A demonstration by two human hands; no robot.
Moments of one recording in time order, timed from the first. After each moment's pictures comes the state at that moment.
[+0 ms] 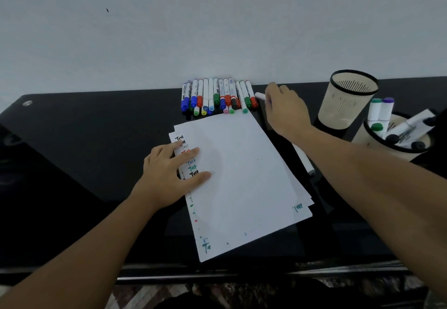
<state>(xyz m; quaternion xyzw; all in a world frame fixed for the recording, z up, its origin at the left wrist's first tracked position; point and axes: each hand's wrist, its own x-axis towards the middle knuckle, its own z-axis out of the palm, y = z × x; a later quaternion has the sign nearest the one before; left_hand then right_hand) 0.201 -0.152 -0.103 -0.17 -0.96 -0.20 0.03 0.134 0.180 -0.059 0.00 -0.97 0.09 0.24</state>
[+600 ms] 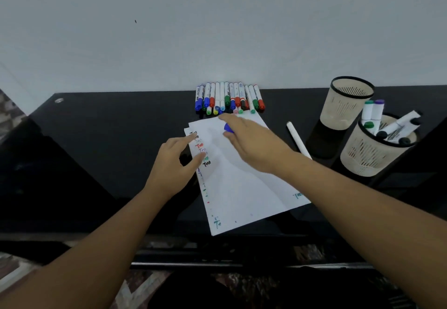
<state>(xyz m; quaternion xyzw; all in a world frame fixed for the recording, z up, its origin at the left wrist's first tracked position) 0.224 -0.157 -0.085 -0.14 -0.92 -0.35 0.10 0.240 0.083 -0.022 0.21 -0.95 0.20 0.09</state>
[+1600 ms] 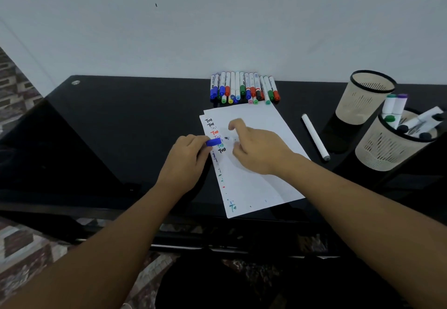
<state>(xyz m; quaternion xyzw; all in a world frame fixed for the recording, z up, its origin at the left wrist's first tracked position) 0.247 -0.173 -0.100 -0.20 -0.93 -0.26 0.17 0.255 0.046 -0.035 0.19 -0.97 0.12 0.01</state>
